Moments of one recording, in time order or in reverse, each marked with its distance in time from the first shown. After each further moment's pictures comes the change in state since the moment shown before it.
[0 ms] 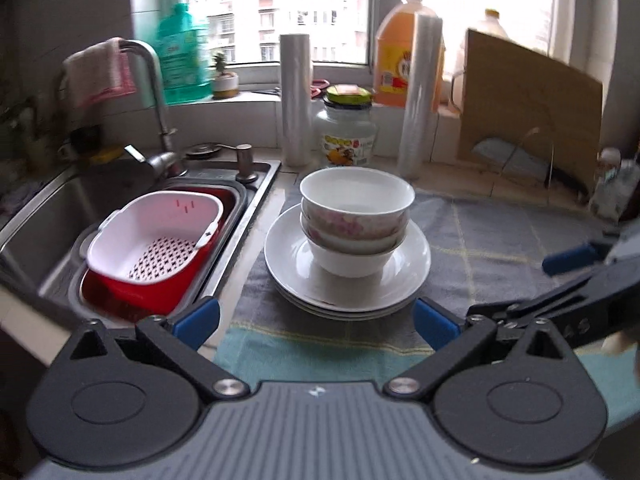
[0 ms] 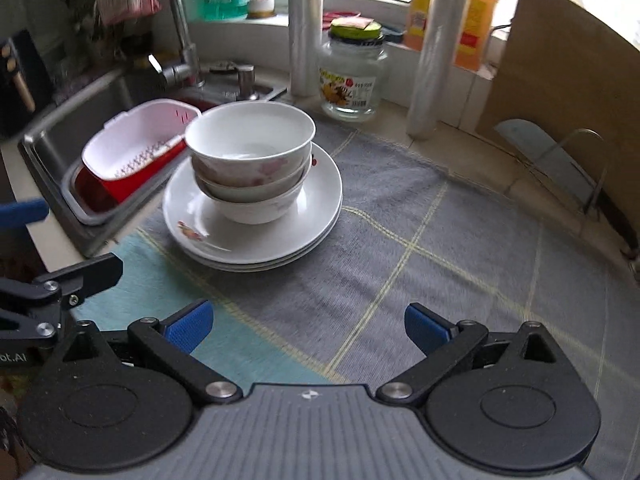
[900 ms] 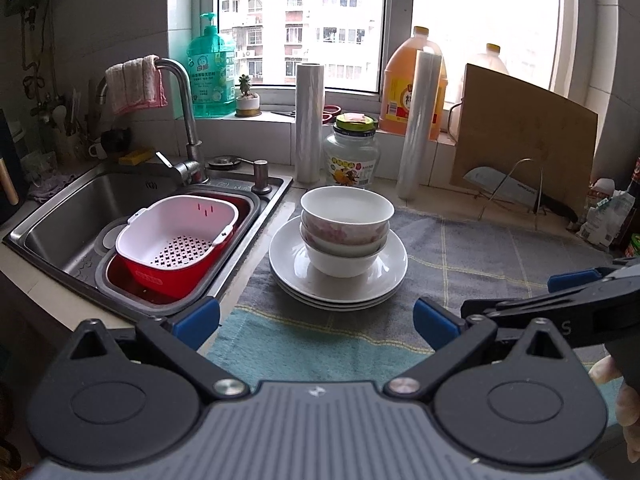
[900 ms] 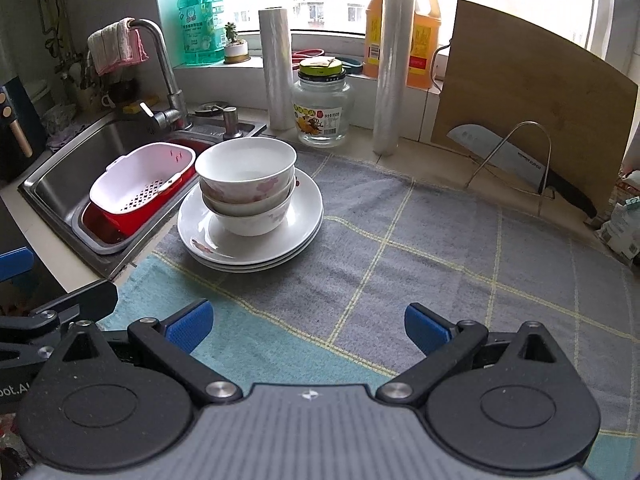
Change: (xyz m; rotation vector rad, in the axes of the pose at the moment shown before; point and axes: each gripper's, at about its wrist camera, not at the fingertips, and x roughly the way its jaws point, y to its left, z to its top) left arm -0.057 -0.021 -0.012 -0.055 -0.053 0.050; right arm -0.058 0.005 -0.029 0.094 -0.100 -0.045
